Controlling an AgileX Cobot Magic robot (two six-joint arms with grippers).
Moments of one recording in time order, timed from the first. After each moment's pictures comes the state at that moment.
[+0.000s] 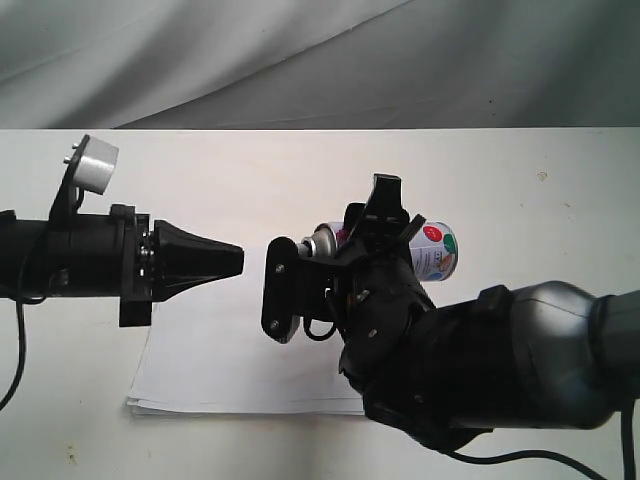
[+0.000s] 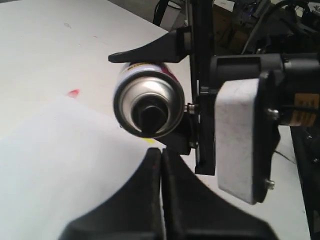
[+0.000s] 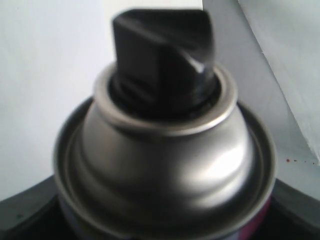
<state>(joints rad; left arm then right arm) 0.04 1.73 -0.69 -1.67 1.16 2.09 0.72 1.83 -0.88 -1.71 0.79 0.92</state>
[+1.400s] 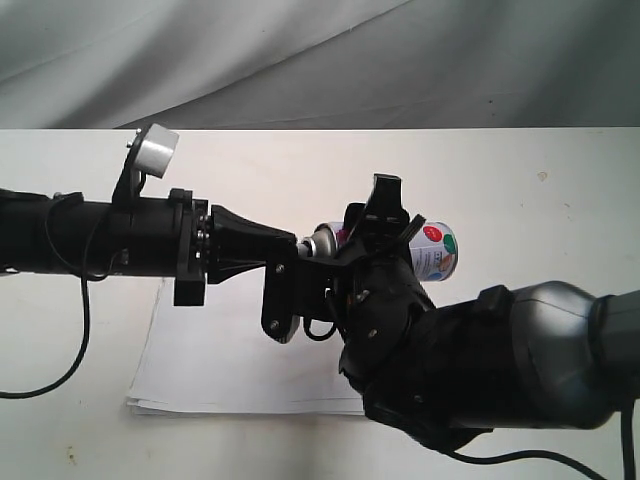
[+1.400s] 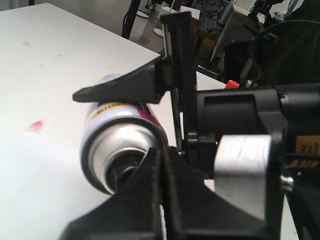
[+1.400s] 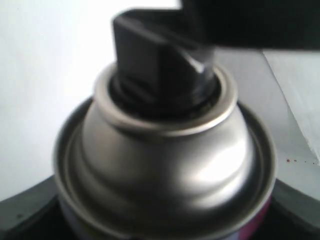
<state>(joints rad) -0.08 1.84 -0.82 -1.72 1.21 2.09 0.72 1.83 -0.88 -1.71 0.79 0.92</state>
